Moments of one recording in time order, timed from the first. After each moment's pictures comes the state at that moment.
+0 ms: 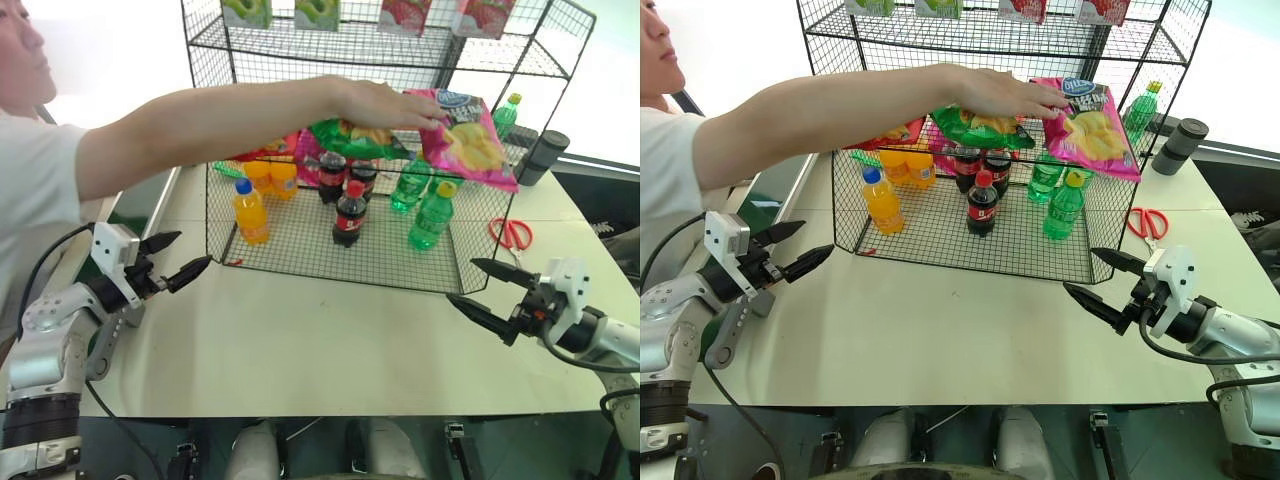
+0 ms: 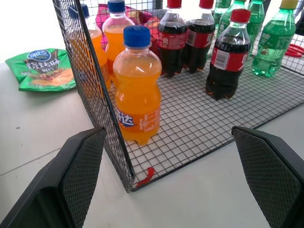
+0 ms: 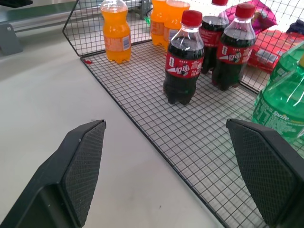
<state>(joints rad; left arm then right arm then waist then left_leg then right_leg) -0.15 0.65 0.32 0.06 -0.48 0.26 -0.93 0.14 -0.72 -0.37 -0.24 0.56 0.21 0.98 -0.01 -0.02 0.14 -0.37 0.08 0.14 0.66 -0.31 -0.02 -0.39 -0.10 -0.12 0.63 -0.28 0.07</state>
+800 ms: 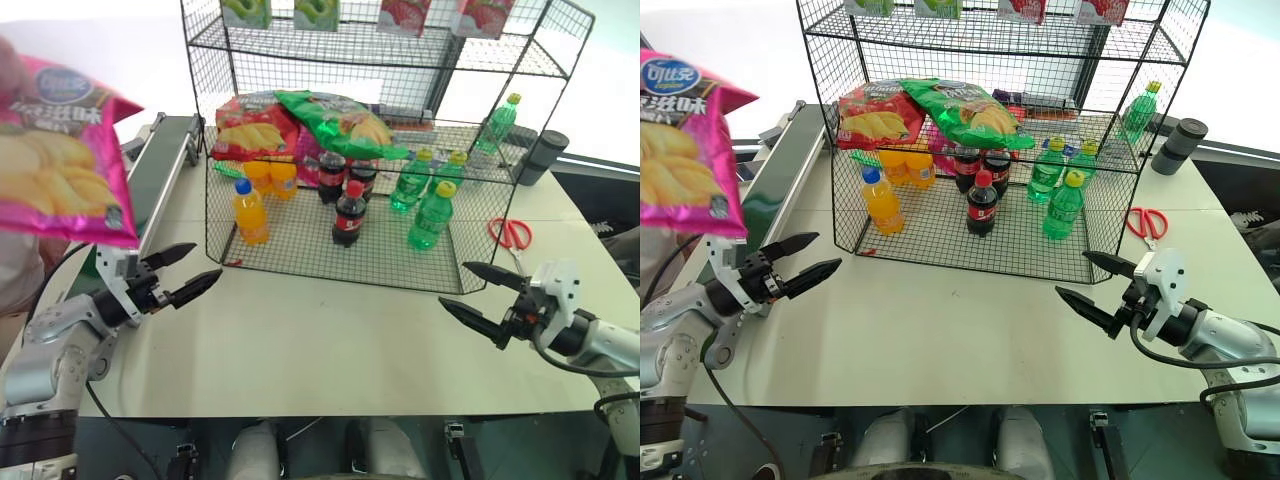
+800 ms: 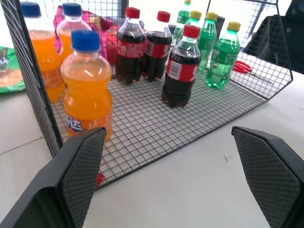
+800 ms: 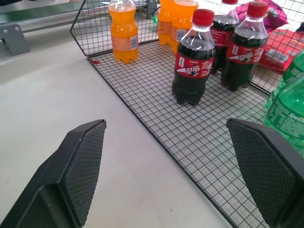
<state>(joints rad) -0.07 0.65 0.34 -0.04 -0.60 0.32 -1.01 0.14 -0.71 -0.33 -0.28 0.56 0.22 0.96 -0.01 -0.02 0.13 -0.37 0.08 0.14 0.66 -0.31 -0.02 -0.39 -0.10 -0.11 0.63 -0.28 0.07</state>
